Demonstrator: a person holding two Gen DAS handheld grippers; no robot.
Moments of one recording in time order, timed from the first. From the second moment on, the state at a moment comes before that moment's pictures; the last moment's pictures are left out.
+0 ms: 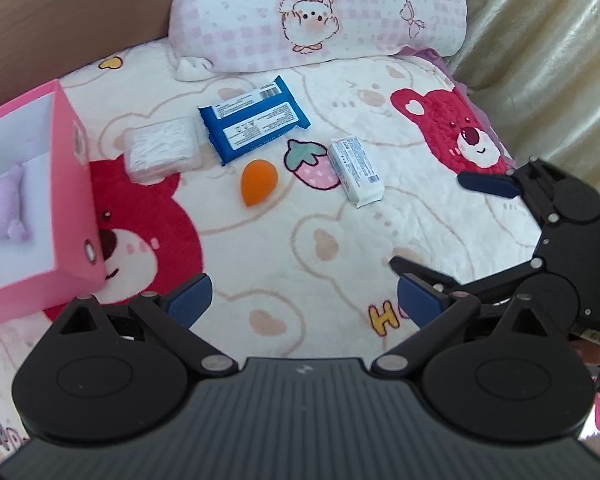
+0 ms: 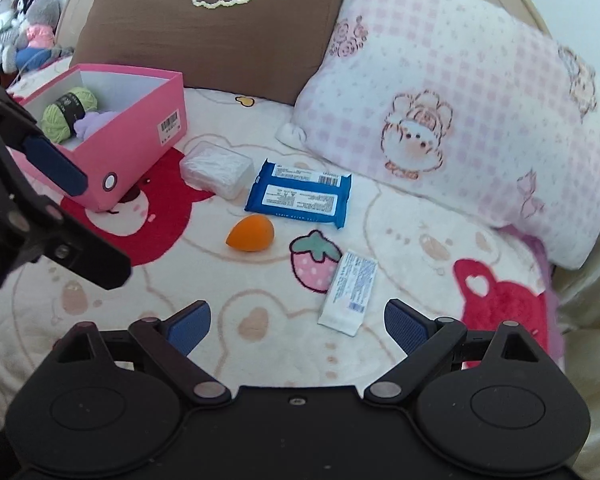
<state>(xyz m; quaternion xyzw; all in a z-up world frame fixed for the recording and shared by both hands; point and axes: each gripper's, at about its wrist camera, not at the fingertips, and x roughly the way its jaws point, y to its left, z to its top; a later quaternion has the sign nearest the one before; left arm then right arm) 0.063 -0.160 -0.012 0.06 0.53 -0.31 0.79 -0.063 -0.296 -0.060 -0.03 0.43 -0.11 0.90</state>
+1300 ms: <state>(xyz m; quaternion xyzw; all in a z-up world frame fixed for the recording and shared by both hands) 0.135 -0.274 -0.126 -0.07 0.49 -0.37 0.79 -0.048 -0.377 -0.176 0.09 0.36 -0.15 0.91</state>
